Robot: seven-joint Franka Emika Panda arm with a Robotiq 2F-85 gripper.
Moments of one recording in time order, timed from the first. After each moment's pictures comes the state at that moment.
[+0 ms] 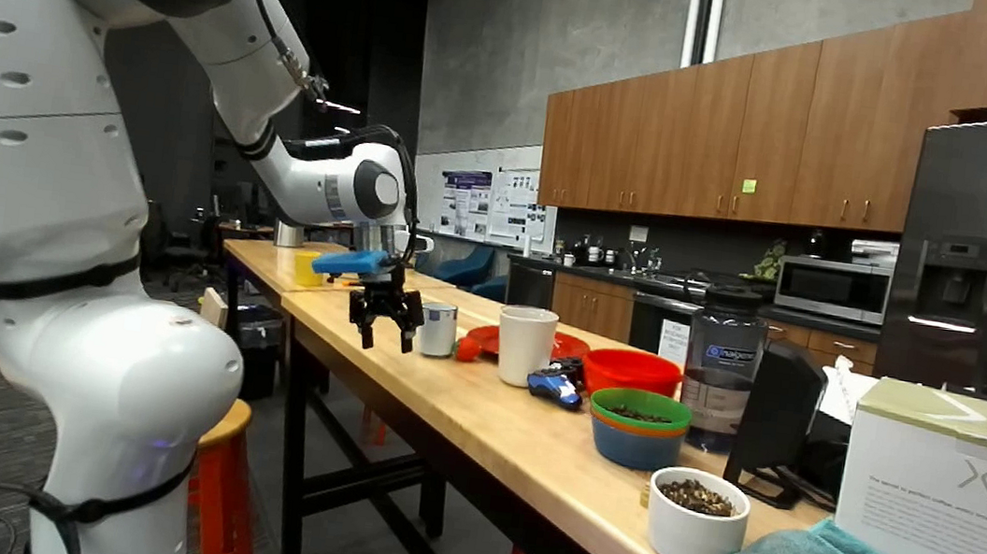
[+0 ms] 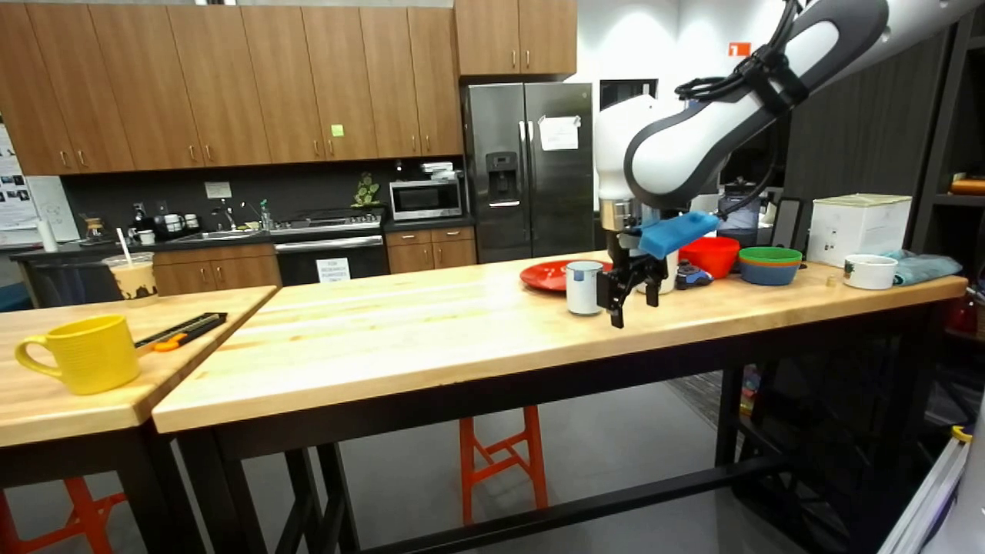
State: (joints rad) arm 0.05 -0.26 0.19 -2.45 -0.11 2.19 0.31
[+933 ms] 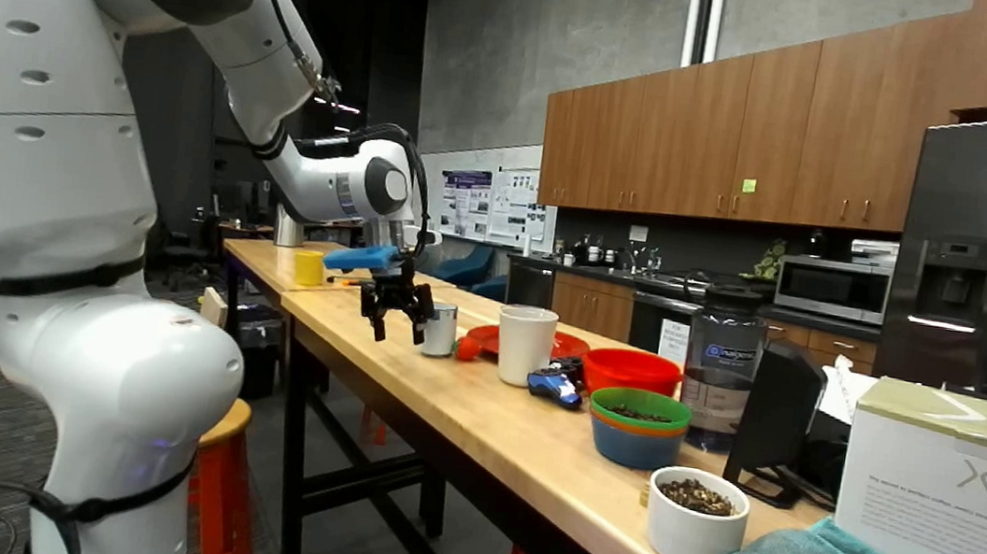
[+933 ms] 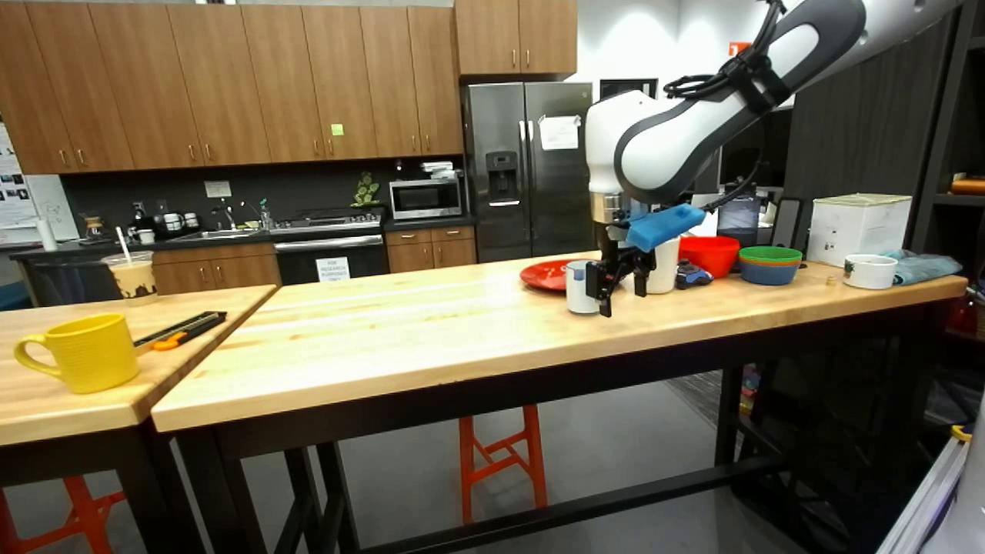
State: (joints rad) arm 0.05 -0.22 0.18 -2.38 -0.15 2.20 0.32
